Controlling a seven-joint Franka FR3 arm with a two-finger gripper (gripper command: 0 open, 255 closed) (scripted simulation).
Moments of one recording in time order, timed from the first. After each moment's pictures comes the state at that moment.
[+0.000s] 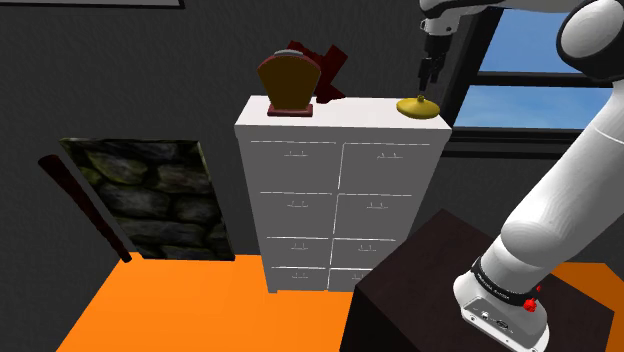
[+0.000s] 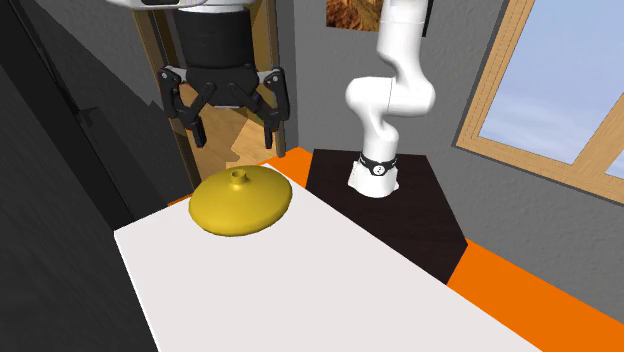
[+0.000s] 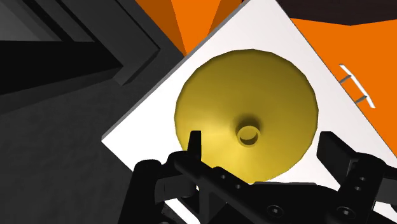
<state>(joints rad) -0.11 -0.02 -0.40 -1.73 -0.07 1.69 -0.64</state>
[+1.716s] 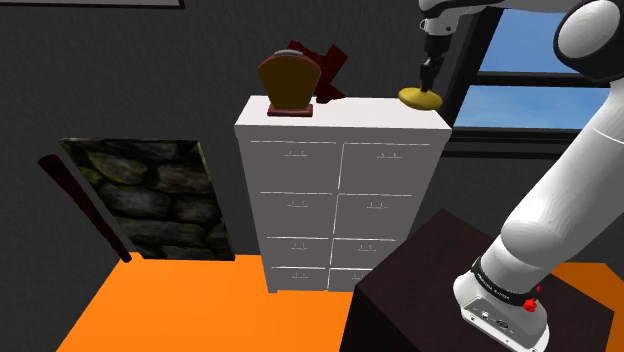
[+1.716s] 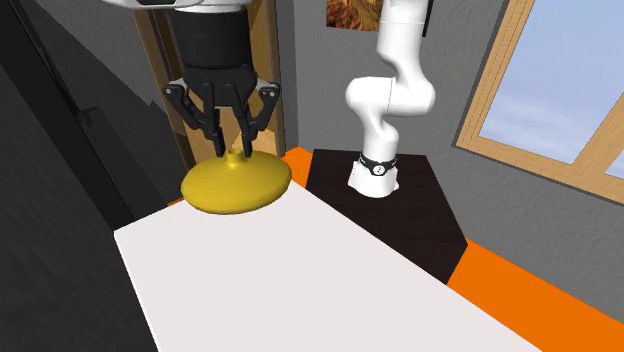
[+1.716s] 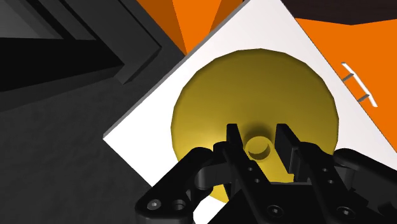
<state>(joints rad) -0.11 -0.01 -0.40 -1.72 -0.07 1.69 -0.65</state>
